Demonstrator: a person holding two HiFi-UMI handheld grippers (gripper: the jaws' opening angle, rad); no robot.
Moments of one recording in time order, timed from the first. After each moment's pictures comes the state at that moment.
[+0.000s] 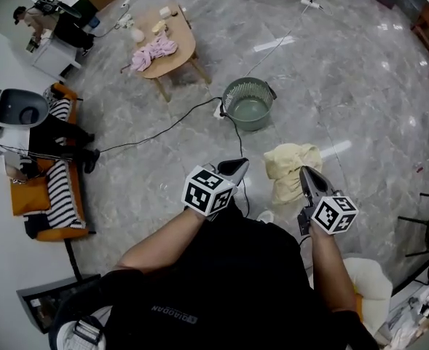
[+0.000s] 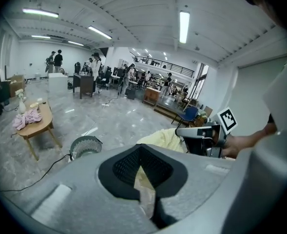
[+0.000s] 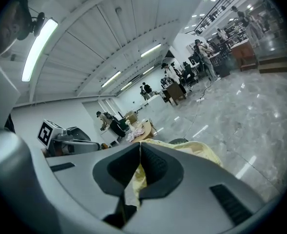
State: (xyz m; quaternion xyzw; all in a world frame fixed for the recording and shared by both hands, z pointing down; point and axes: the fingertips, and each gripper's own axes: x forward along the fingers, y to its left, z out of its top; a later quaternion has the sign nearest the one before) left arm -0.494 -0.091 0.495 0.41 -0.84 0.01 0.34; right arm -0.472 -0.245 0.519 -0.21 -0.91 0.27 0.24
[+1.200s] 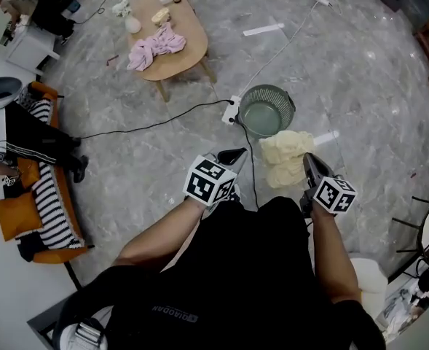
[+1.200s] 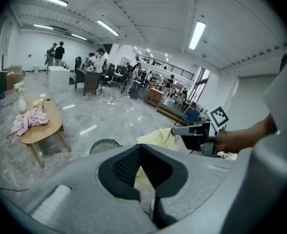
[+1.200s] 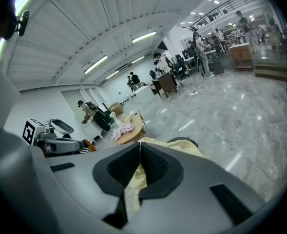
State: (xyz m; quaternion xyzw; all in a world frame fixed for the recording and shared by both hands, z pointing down) left arm -0.714 0.113 0.531 0.43 -0.83 -0.02 0.36; right arm -0.700 -0.072 0.568 -0.13 -0.91 0.23 0.32
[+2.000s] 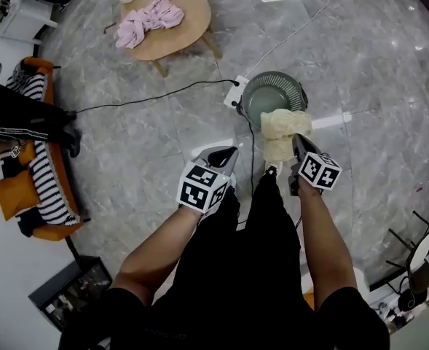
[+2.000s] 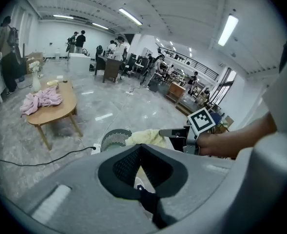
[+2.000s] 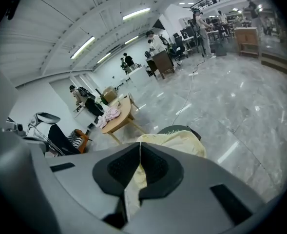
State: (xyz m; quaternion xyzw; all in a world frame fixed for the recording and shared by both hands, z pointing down) left arm -0.812 0.099 0.640 0.33 -0.84 -0.04 0.43; right arm -0.858 -0.086 0.748 -0.13 -0.87 0.23 0.42
